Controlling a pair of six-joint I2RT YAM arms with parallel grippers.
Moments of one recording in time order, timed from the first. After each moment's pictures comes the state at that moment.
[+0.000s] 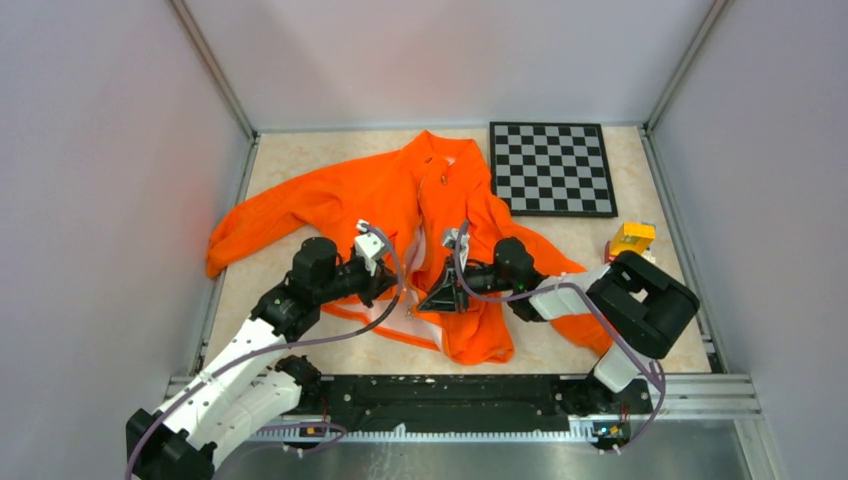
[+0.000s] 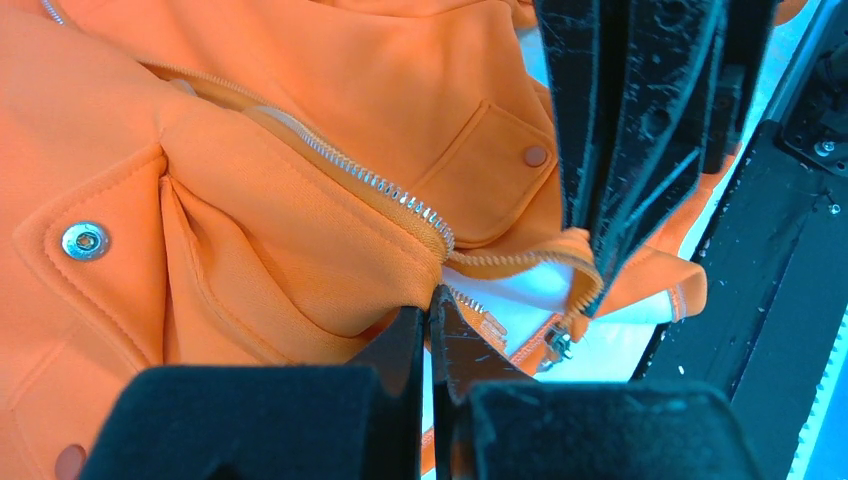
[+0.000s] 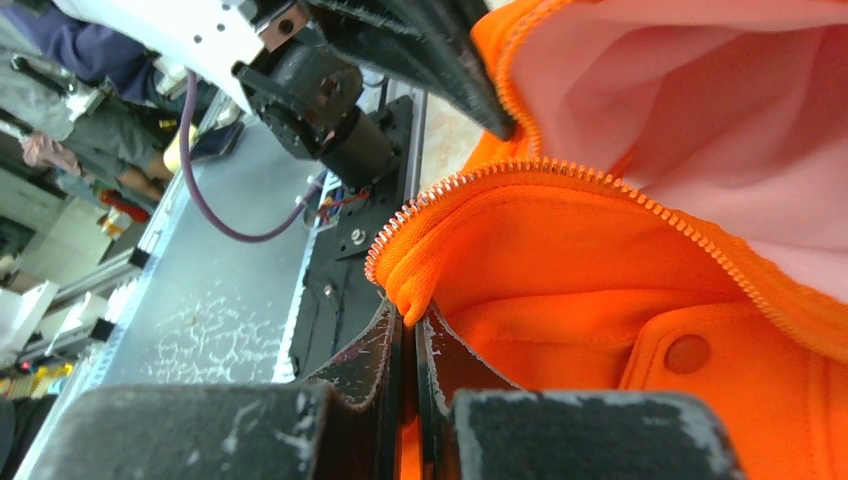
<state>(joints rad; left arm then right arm) -0.52 0.77 0.58 -0.25 0.45 0.07 0.81 1.62 0.55 1.00 -0.89 0.48</state>
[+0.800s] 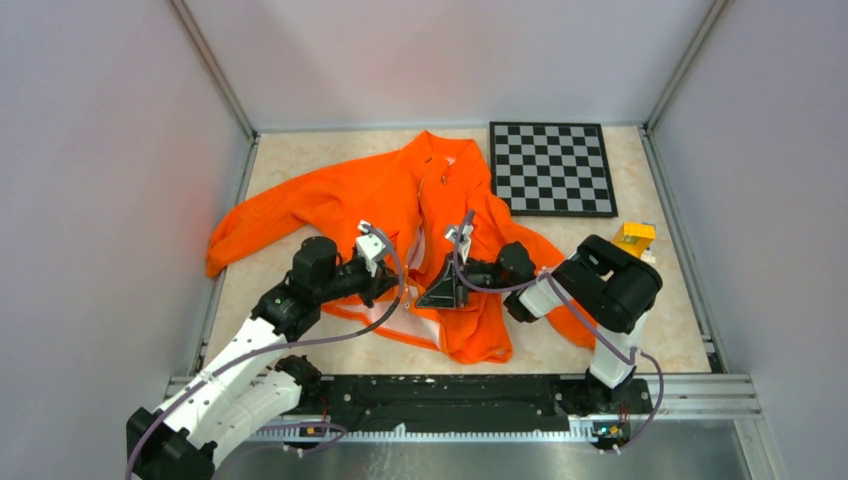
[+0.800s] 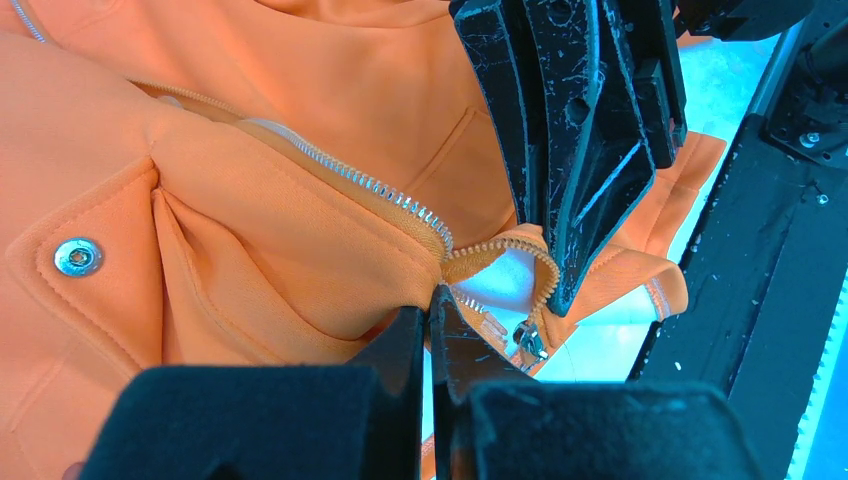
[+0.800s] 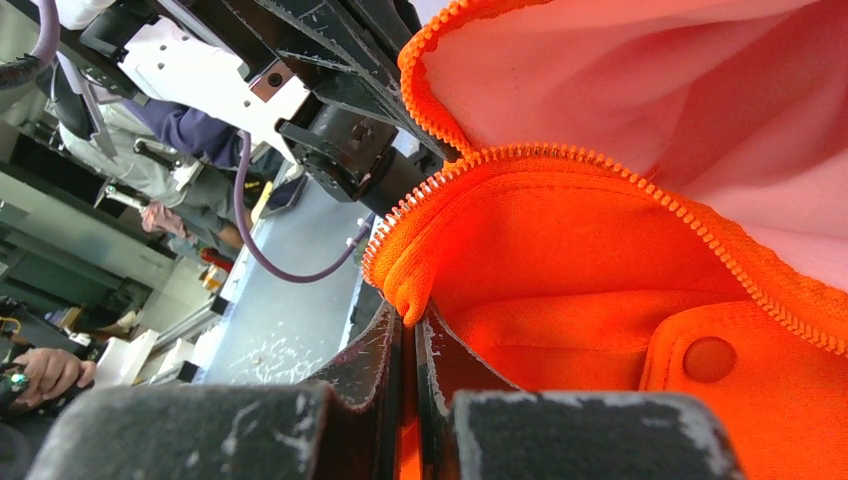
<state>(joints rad) -0.52 0.77 0.58 -0.23 0.49 0.10 0.77 1.84 0.55 1.42 -0.91 0.82</state>
